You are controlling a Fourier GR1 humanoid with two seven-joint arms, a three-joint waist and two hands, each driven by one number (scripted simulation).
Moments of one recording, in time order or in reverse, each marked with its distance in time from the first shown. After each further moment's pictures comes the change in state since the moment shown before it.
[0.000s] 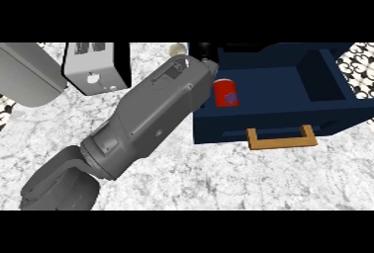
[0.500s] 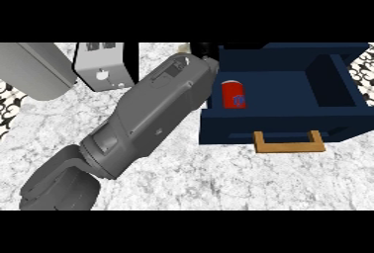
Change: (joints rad) left arm -0.010 0.000 0.012 0.002 0.020 -0.004 -0.007; right arm -0.170 0.005 0.266 0.071 0.492 -0.069 -0.057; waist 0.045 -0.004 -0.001
